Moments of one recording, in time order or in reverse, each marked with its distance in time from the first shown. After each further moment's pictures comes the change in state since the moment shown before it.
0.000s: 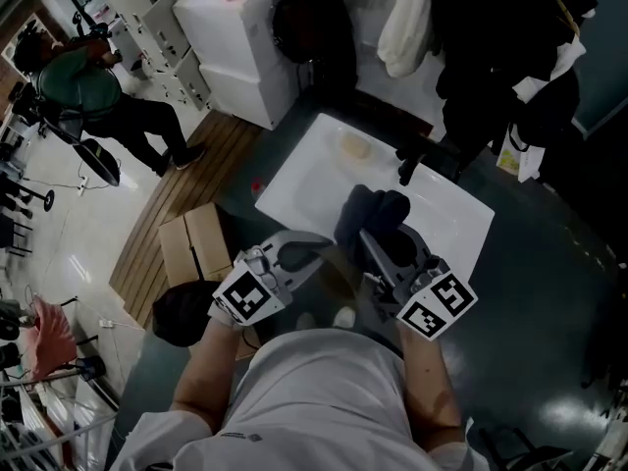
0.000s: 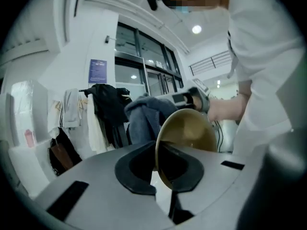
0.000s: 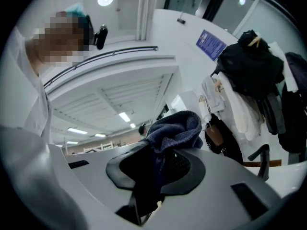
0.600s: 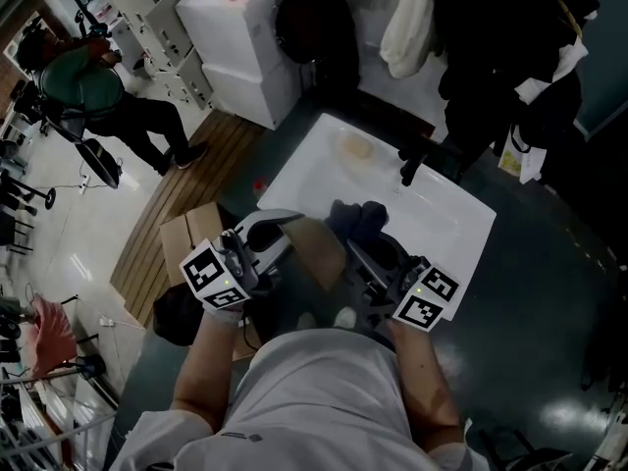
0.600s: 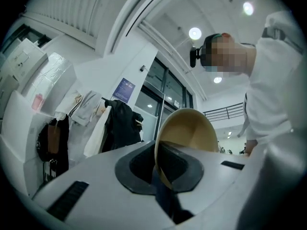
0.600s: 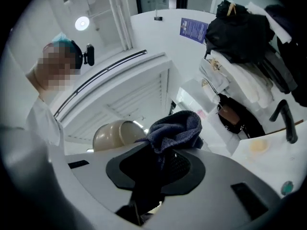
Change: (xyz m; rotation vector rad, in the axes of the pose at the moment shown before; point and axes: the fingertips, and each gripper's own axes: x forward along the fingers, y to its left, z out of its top) left arm -0.051 0.052 0.047 -0.376 -0.390 0.038; right arm 0.010 0.015 -0.038 0.262 -0.008 0.163
